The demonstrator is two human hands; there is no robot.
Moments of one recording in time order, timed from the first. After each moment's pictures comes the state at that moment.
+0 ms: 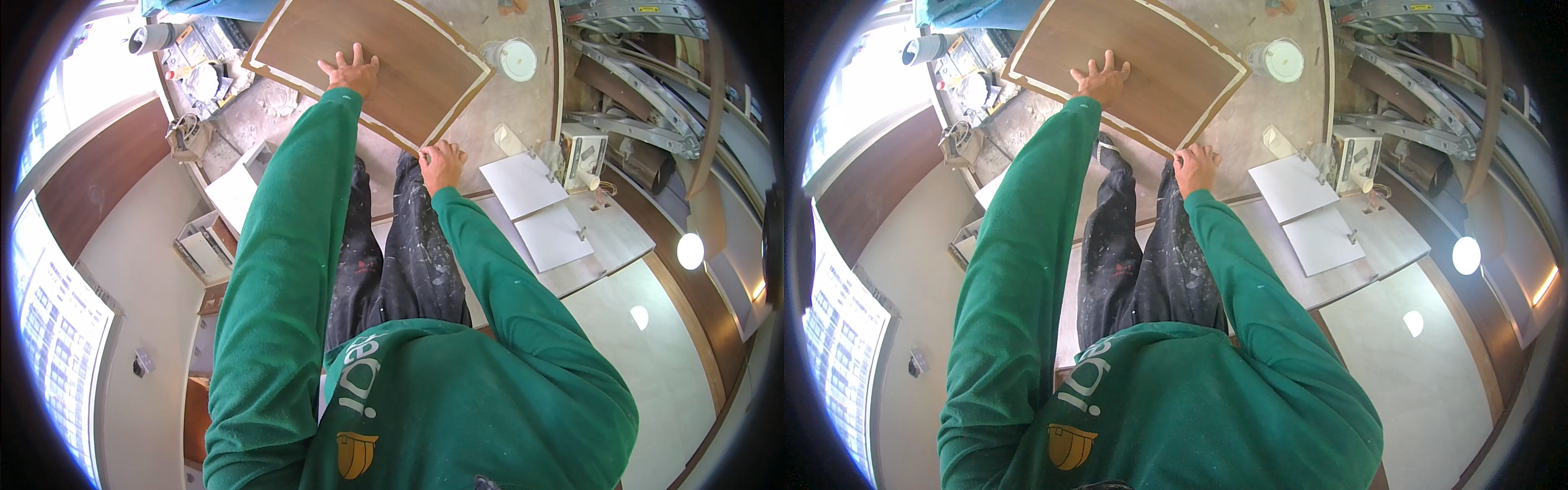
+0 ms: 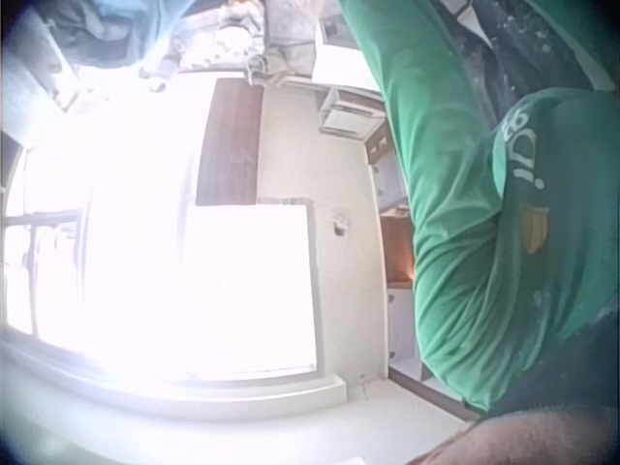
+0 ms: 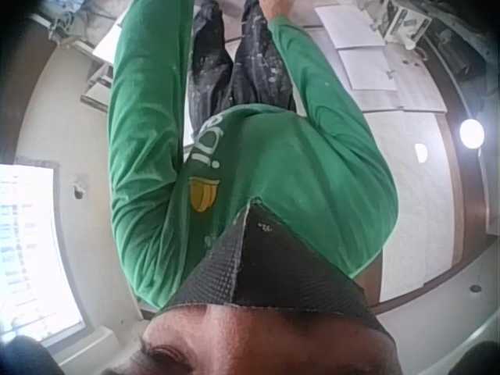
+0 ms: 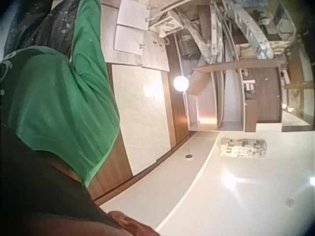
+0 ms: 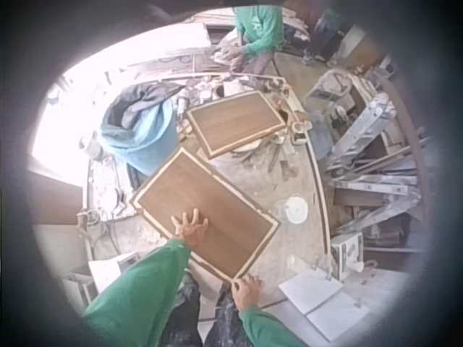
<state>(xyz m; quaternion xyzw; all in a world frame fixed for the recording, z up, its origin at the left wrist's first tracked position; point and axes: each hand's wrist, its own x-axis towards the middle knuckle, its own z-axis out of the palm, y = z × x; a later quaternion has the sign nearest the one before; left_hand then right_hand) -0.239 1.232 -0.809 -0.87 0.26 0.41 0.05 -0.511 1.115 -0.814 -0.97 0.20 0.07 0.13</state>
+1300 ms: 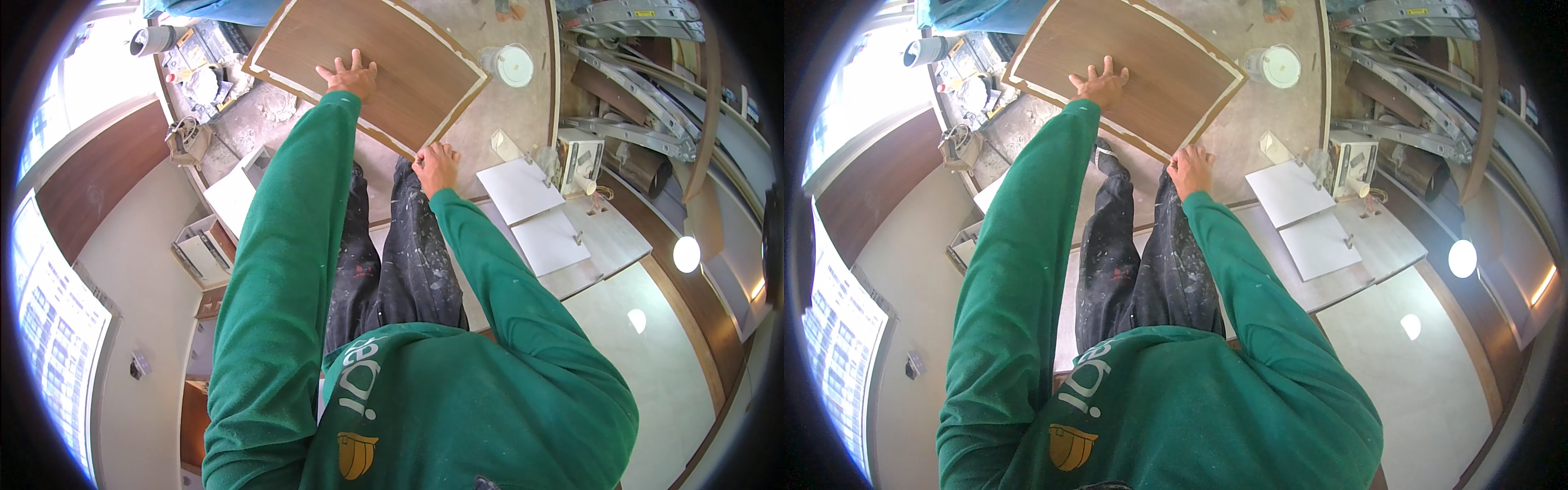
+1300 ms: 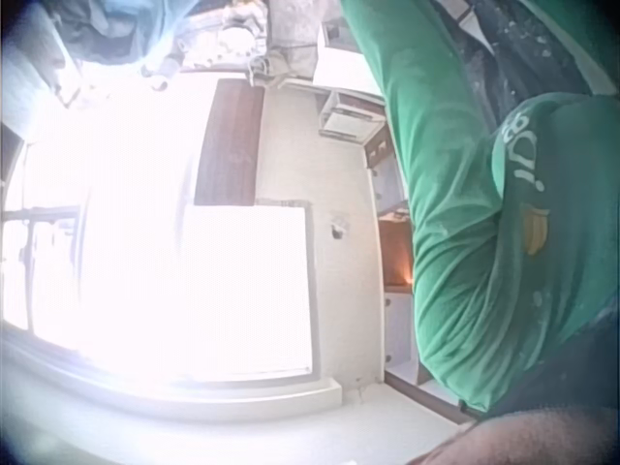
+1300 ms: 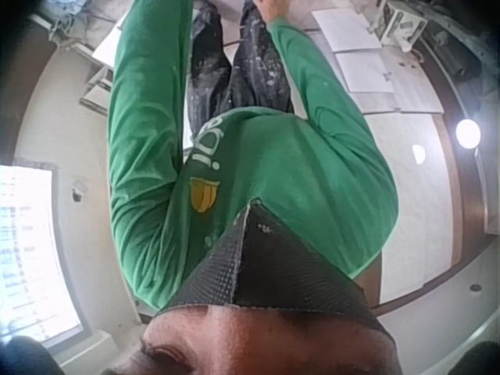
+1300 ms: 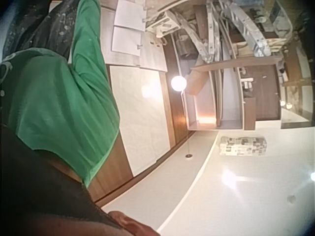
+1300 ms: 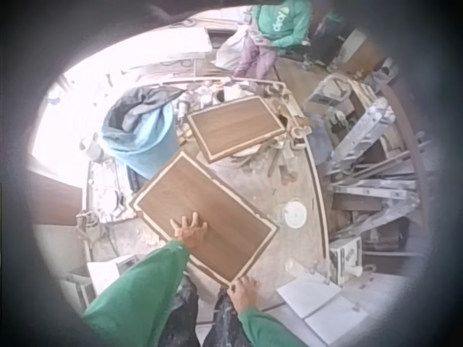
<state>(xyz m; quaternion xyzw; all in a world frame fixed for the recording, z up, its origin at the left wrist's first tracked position) -0.234 1.226 -0.805 -0.86 0.23 0.44 0.06 -0.503 1.107 -0.813 -0.97 0.15 0.13 0.15</state>
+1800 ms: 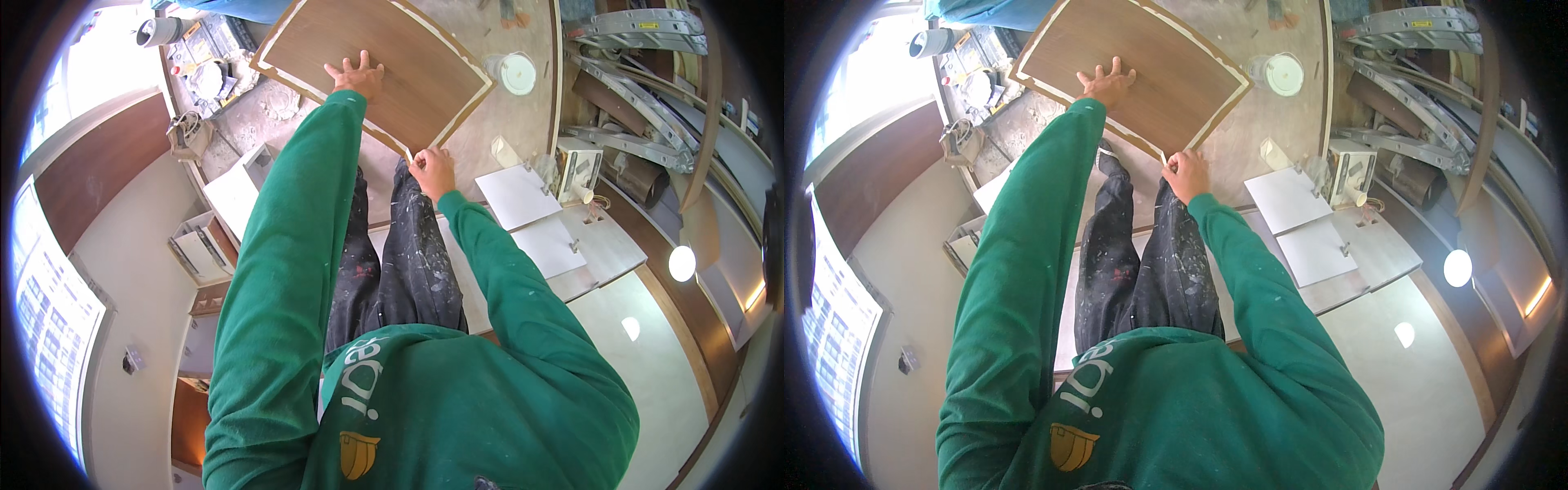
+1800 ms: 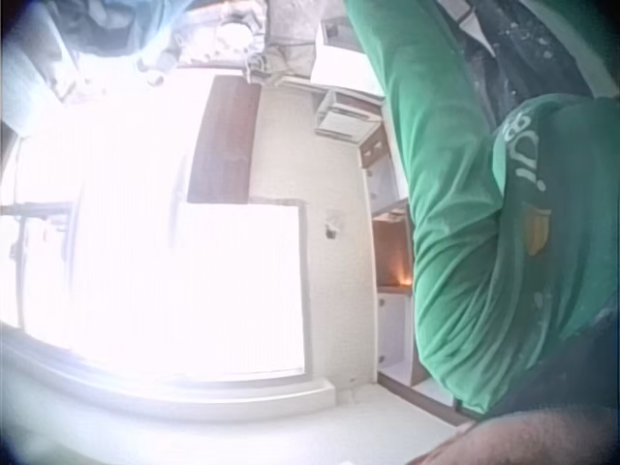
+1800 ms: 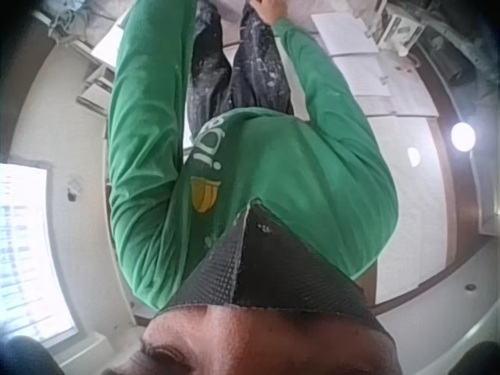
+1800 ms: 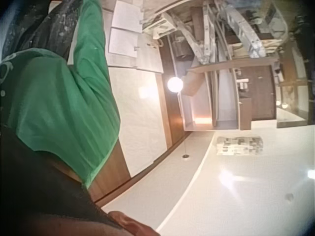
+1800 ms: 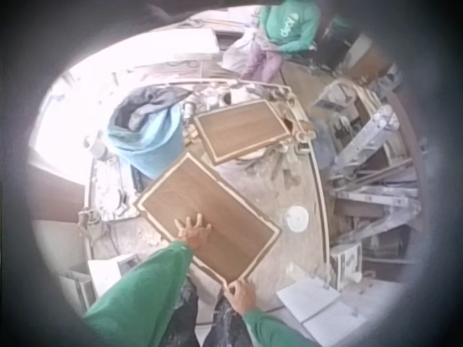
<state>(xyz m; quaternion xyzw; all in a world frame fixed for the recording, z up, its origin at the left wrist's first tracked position) -0.230 1.233 -0.807 -0.86 0.25 0.44 0.03 -0.490 1.108 -0.804 -0.92 0.17 0.15 0.32</state>
